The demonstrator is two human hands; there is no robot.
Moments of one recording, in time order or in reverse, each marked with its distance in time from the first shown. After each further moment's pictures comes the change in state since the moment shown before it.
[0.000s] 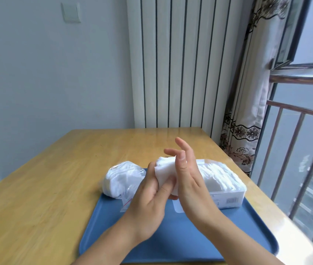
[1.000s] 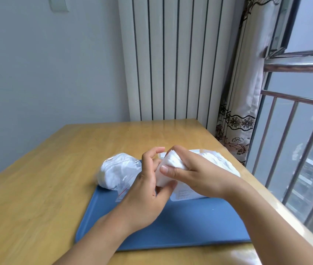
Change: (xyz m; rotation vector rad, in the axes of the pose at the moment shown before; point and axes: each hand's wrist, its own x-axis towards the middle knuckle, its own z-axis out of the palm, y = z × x) left_hand -0.001 -0.009 -0.002 0.343 -0.030 0.057; right_hand 0.015 -0.014 -0.053 -0.624 -0.348 0.015
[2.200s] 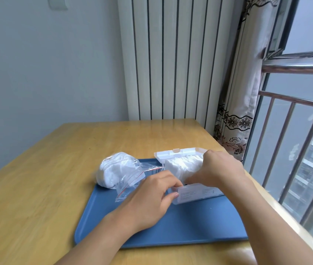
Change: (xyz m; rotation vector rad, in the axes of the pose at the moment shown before) left_hand 0.006 -0.012 0.008 0.391 -0.256 0.069; right_hand 0.010 0.029 -0.014 -0.784 0.191 0.657
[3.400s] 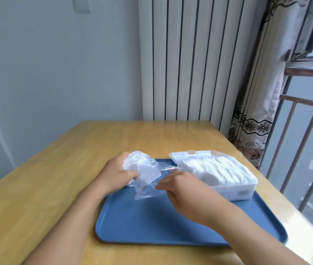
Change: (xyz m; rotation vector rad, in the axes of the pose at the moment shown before) left_hand -0.020 -0.081 -0.075 -0.165 0.222 -0.722; right_hand -0.038 -0.061 0.041 0.235 0.020 -0.884
